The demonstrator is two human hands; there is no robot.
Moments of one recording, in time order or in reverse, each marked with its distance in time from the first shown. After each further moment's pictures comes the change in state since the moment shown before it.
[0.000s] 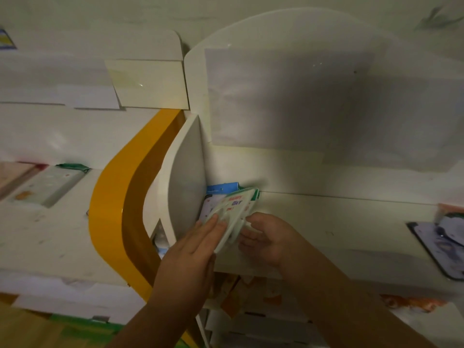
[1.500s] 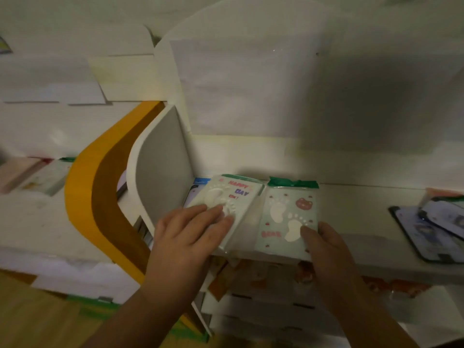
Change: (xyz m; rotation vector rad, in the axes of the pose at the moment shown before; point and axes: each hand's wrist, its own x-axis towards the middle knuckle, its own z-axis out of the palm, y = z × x) left_hand -0.002 0.065 -0.001 0.213 0.140 0.229; right_hand -0.110 0.006 -0.133 -0.345 0.194 -0.605
